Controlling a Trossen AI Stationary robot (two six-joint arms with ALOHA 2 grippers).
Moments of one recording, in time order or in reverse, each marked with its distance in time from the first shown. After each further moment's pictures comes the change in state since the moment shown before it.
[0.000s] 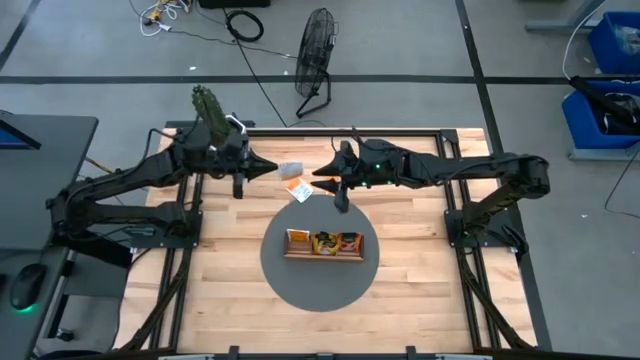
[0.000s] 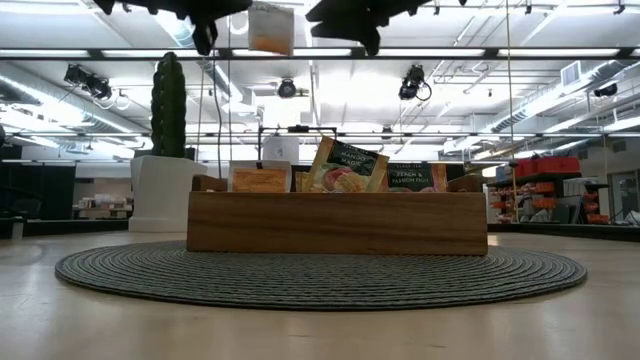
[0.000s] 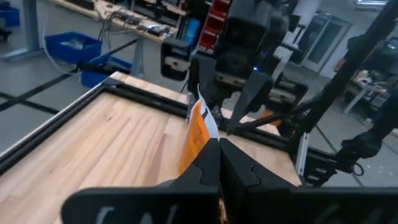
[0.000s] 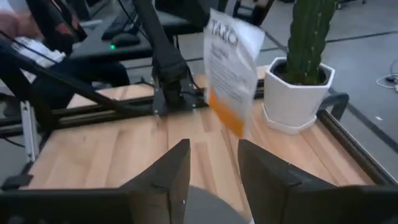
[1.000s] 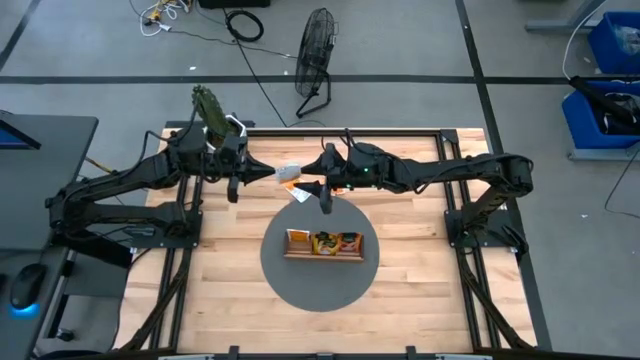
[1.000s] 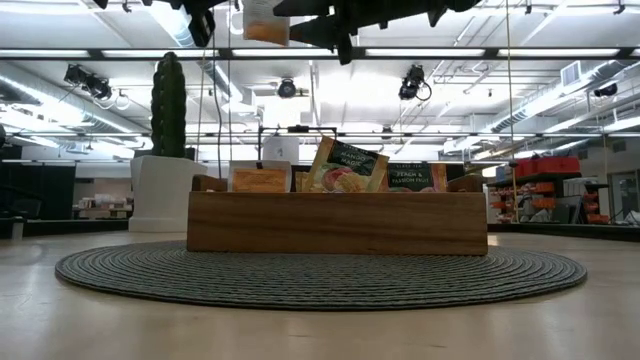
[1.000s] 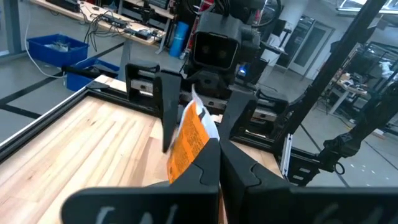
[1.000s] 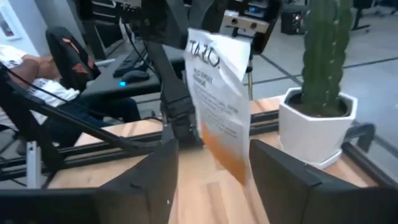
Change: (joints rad) left arm -0.039 -0.029 0.000 0.005 0.008 -0.026; right arm 0.005 0.133 0.000 0.291 -0.020 0.049
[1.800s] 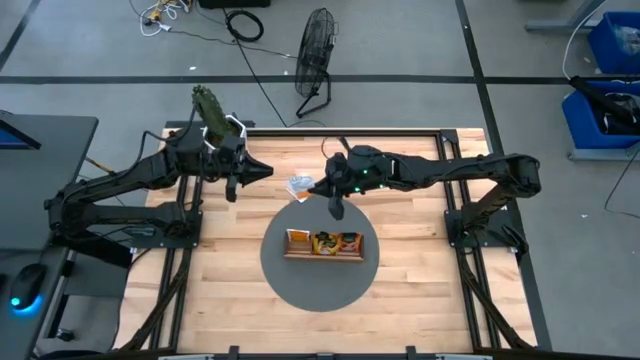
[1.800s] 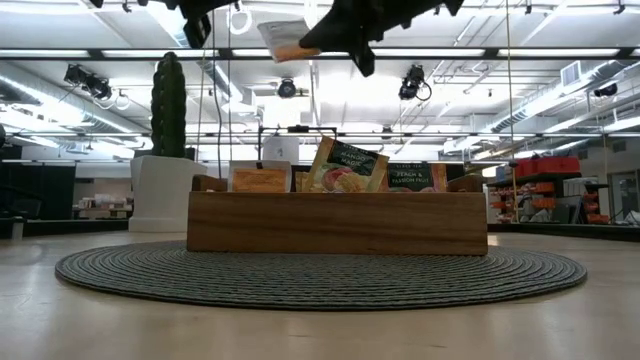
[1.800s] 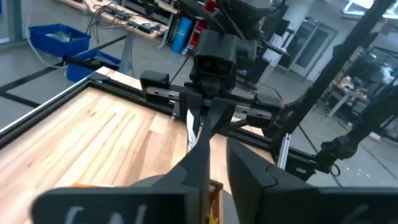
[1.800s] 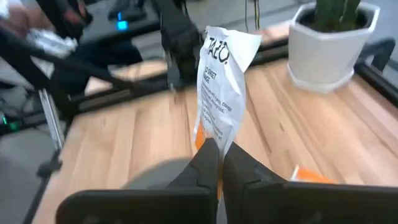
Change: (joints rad) left arm 0.008 -0.019 0.000 -0.038 -0.001 -0.038; right arm 0.013 -0.060 0.022 -0.344 -0.046 0.086
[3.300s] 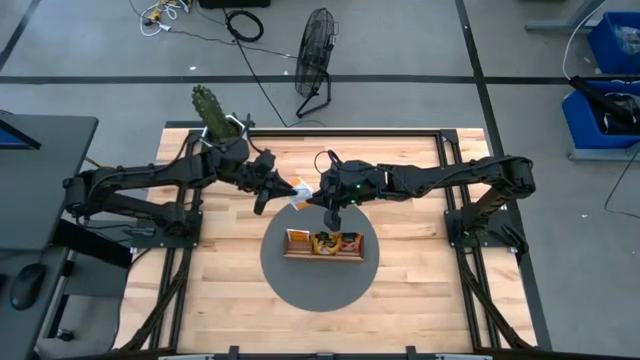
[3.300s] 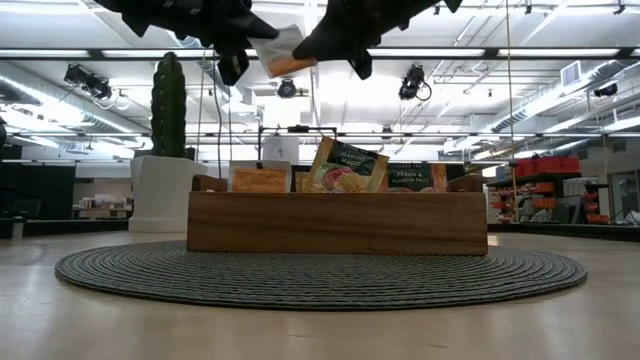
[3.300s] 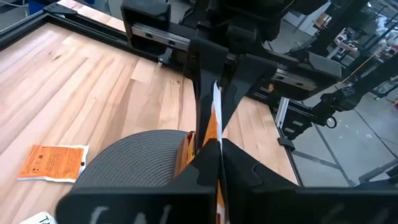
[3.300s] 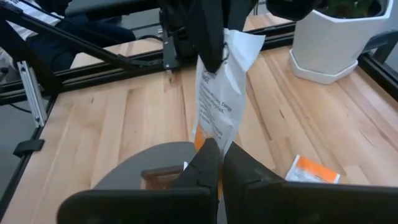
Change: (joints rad) left arm -0.089 0.281 0.000 0.074 0.053 0.043; right arm 0.066 0.050 0.013 -0.035 0.096 -0.045
